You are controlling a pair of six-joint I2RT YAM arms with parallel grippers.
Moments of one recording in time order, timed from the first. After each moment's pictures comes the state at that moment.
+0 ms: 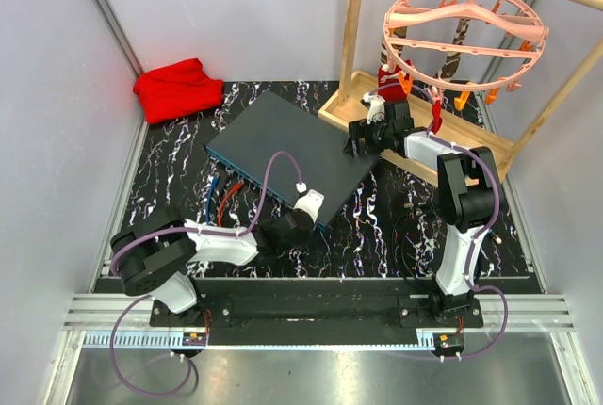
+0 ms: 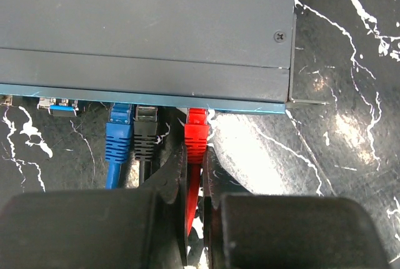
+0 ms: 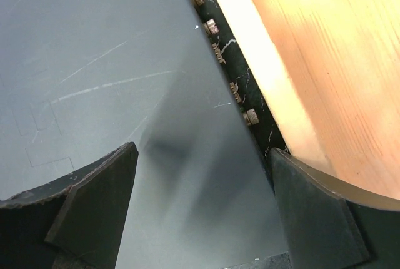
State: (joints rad) left arm -1.06 1.56 0.58 0.25 -0.35 -0.36; right arm 0.24 1.98 1.30 -0.08 -0.41 0.01
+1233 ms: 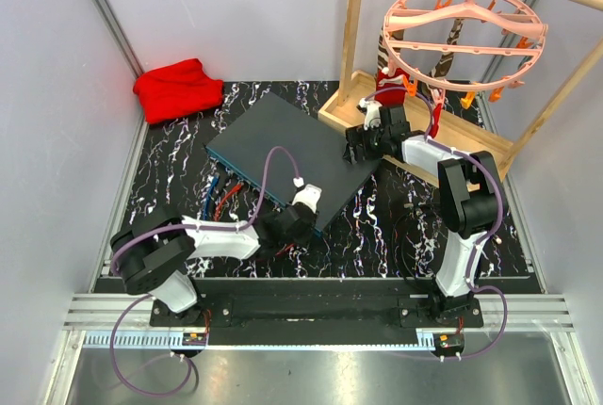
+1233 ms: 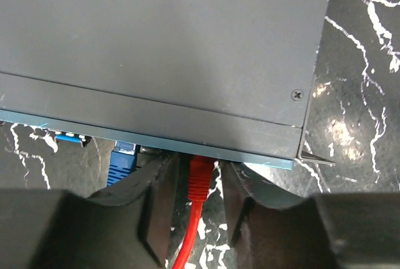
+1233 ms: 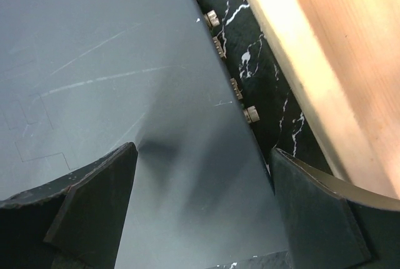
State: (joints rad) left arm -1.04 1.56 0.65 0.13 -0.33 -0.44; right arm 0.28 1.93 1.25 -0.12 -0.33 0.01
